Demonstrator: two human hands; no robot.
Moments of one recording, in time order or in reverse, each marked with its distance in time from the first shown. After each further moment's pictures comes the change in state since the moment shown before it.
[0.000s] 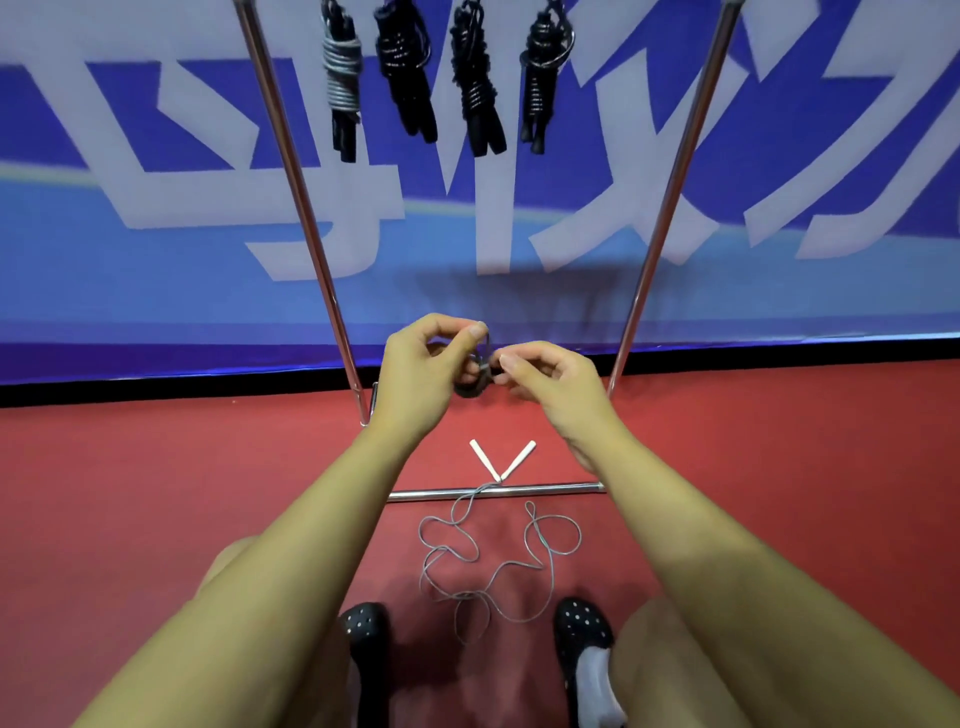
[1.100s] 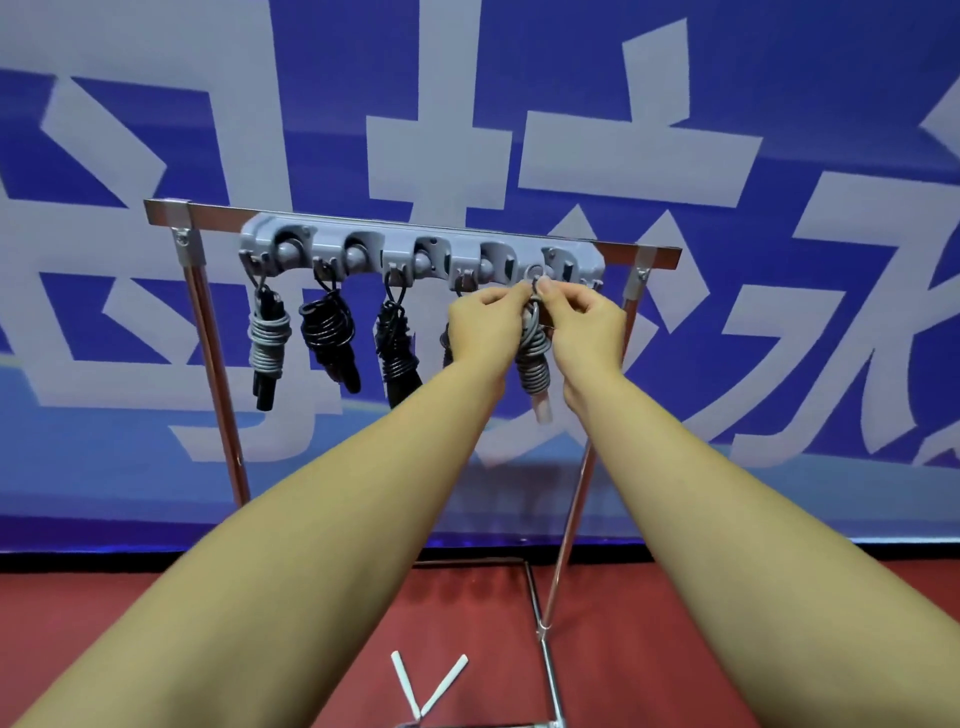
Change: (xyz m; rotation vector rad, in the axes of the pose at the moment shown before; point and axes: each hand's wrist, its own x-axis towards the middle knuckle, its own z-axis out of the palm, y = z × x) left_hand 0.252 0.215 0.156 -0.339 0.128 -0.046; right_hand 0.259 -0.229 -0.113 -0.011 0.459 -0.256
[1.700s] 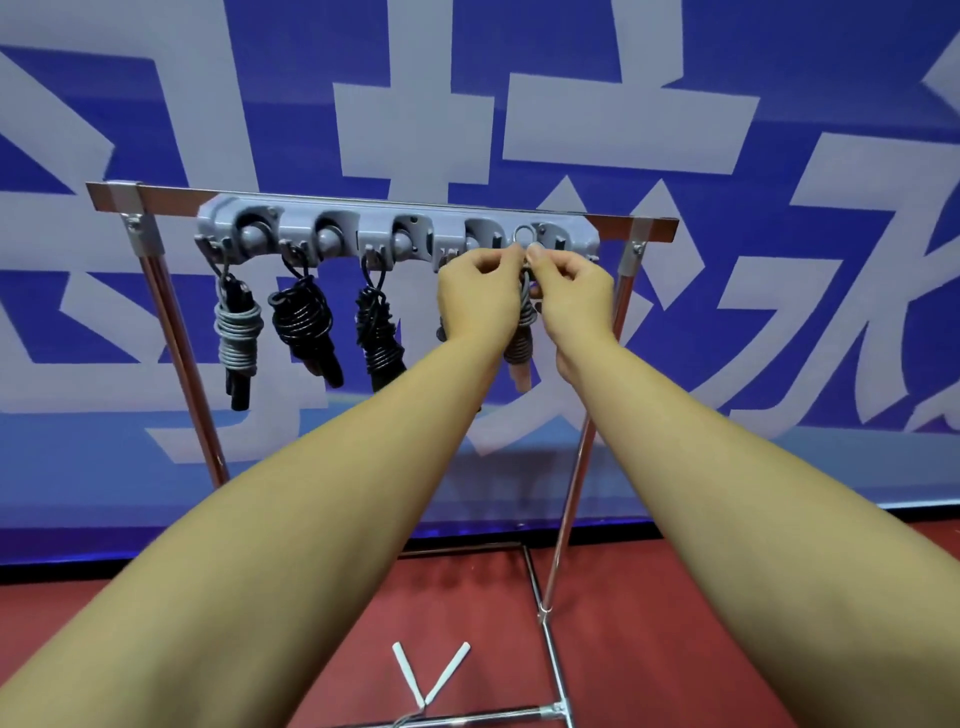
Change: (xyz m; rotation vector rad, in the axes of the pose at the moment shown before) left_hand 0.023 -0.005 0.010 0.093 0.052 0.178; right_hand 0.018 0.002 0.006 -0.036 -0.032 0.008
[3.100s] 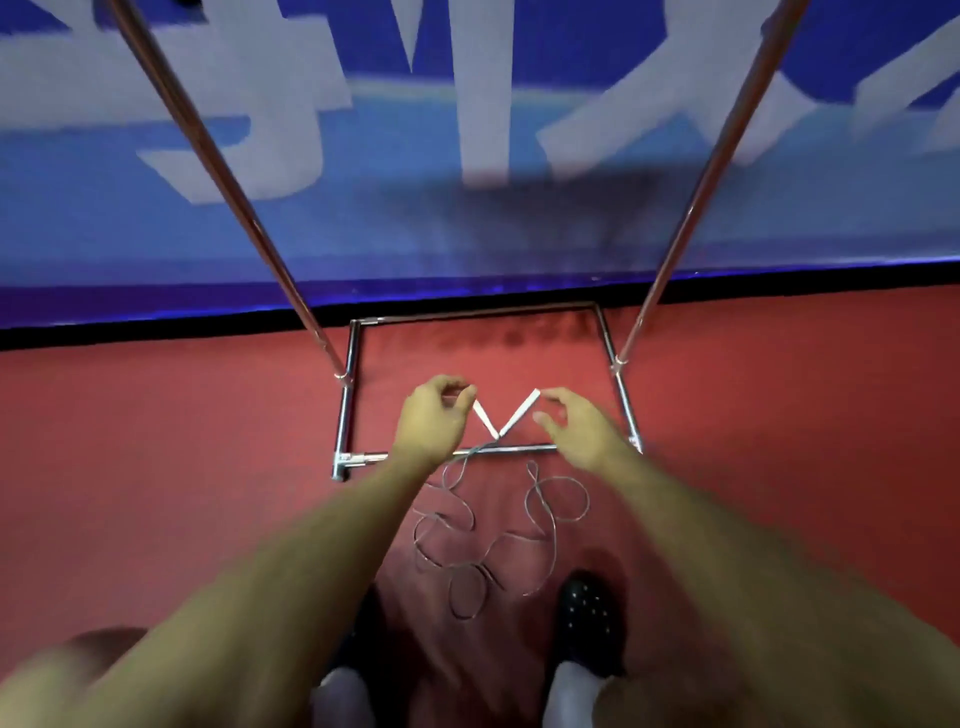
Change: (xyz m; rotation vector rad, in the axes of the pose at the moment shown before) left_hand -0.214 -0.363 -0.232 0.686 -0.341 -0.510; right_hand -0.293 0.368 -0.037 -0.817 -0.701 0.533
